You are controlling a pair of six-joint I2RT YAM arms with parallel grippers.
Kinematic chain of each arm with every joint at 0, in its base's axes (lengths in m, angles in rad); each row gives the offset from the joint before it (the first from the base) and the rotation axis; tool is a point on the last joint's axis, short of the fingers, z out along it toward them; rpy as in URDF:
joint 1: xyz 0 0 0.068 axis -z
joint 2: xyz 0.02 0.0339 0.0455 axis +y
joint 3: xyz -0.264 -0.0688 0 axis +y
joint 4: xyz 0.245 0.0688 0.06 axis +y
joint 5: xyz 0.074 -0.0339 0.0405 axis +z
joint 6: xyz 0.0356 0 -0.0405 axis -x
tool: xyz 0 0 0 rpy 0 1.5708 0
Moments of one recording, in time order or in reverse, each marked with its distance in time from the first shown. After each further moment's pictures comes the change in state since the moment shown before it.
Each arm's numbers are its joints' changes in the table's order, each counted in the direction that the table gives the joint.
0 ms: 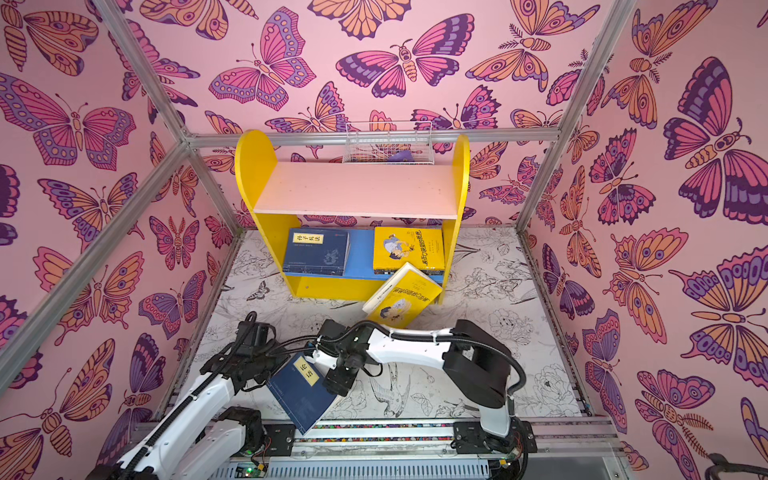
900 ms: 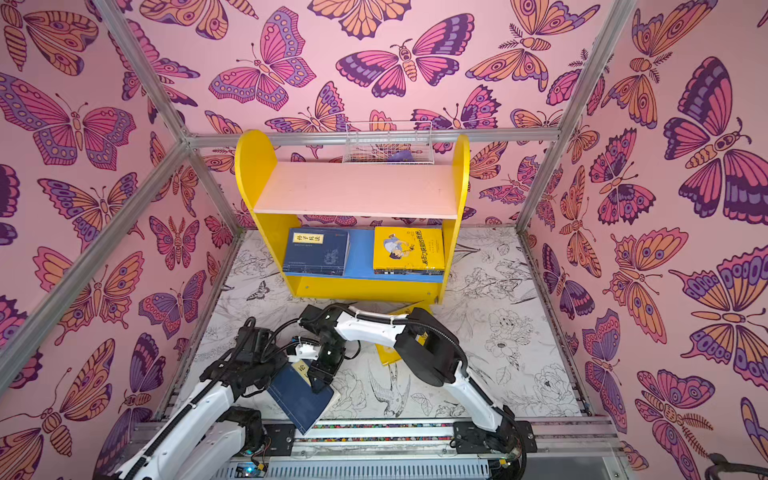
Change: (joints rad) left arm 0.014 -0.066 0.055 -0.005 0.014 0.043; right arm 0.063 0.375 -0.484 0.309 0.424 0.127
